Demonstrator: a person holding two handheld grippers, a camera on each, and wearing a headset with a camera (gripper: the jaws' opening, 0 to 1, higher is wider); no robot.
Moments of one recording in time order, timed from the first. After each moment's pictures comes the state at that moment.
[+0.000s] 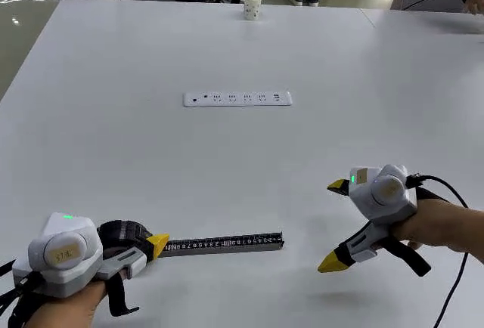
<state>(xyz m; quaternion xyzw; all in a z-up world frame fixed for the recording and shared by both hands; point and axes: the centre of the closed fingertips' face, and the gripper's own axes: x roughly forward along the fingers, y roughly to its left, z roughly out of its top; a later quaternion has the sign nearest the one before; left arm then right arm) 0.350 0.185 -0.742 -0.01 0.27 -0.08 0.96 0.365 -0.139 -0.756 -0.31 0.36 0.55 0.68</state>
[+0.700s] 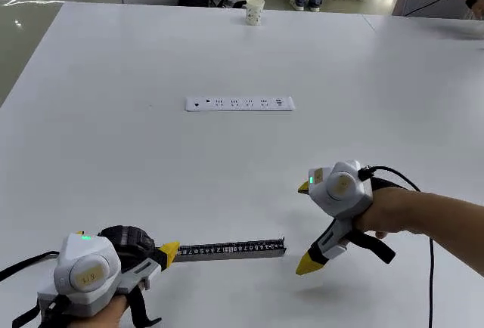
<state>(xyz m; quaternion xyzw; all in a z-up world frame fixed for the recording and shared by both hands) 0.350 0.177 -0.758 -0.03 0.25 -0.04 0.97 0.372 -0.094 -0.779 -0.35 0.37 0.59 0.62</state>
